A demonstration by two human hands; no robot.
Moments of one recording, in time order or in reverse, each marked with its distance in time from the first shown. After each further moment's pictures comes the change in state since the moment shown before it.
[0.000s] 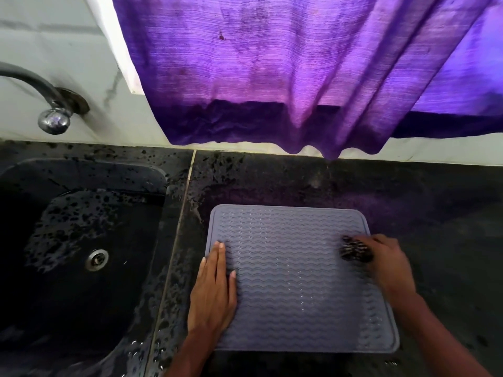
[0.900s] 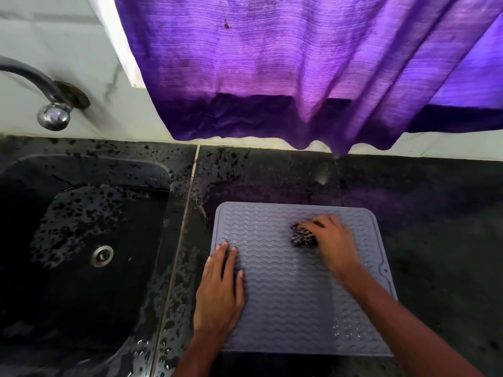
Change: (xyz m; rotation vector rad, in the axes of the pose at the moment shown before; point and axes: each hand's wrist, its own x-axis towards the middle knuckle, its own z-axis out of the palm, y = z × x) left_hand 0.000 0.003 -0.005 -0.076 0.021 -0.007; right_hand 0.030 -0.116 0.022 -0.066 -0.128 -0.290
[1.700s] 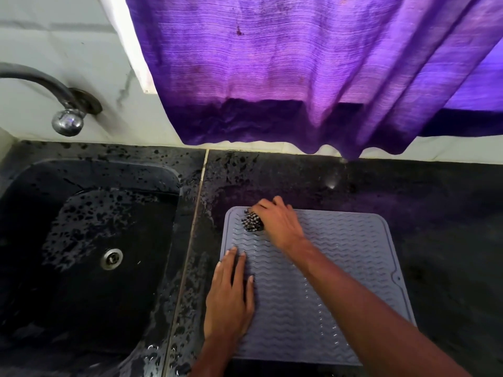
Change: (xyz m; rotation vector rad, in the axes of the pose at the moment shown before) left_hand 0.001 0.004 -0.006 0.032 -0.039 -0.033; right_hand 0.079 -0.109 0.008 -0.032 -0.076 -0.208
